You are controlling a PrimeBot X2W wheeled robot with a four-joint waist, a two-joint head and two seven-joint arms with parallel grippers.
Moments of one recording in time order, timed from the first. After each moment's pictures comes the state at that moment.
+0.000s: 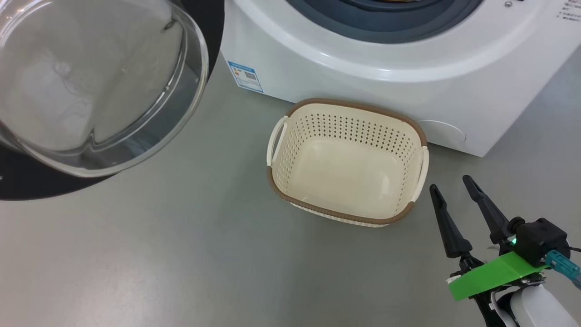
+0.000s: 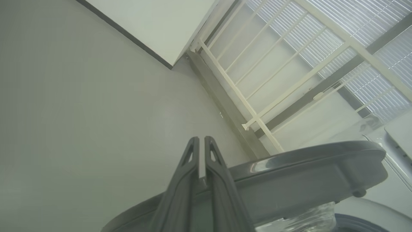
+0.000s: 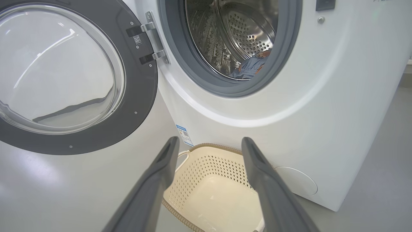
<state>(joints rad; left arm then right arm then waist) -0.90 0.68 0.22 0.94 -1.22 -0.13 0.29 -0.14 -0.23 0.19 0.17 0.37 0.13 -0.25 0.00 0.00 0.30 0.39</state>
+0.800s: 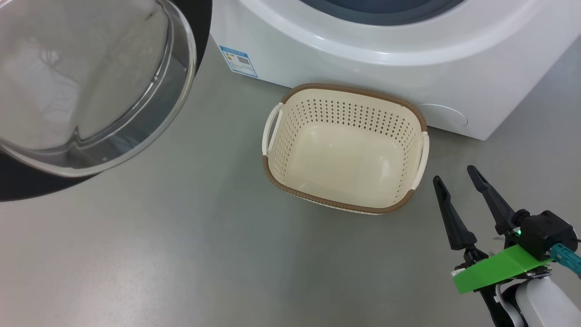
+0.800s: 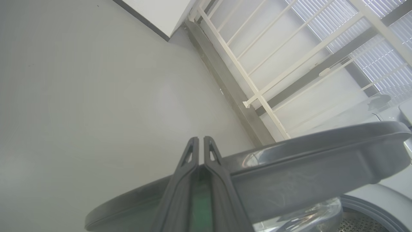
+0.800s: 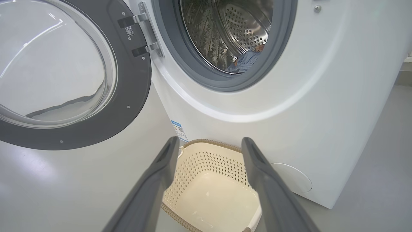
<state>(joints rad) -0.91 0.71 0.16 0.94 -1.32 -0.13 0.42 -0.16 -0.26 0.19 0.15 0.35 0.13 -0.25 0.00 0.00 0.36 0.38</state>
